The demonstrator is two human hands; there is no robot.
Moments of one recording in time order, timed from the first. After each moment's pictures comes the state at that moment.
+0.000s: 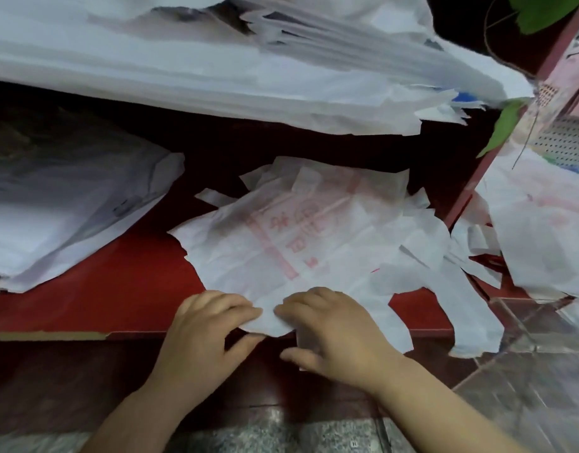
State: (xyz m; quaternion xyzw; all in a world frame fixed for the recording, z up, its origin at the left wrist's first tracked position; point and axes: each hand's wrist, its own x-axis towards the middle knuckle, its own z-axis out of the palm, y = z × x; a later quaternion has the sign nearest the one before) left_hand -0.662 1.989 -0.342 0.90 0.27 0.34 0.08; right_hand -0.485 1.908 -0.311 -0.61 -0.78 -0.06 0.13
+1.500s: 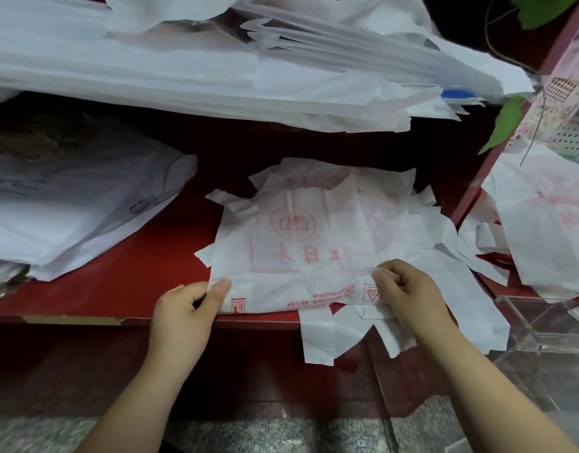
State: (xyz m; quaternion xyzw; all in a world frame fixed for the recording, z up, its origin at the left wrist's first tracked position) left_hand -0.666 1.981 -0.326 0.68 0.46 0.45 0.34; right_hand -0.416 1.887 -0.302 -0.77 -0.47 0.11 0.40
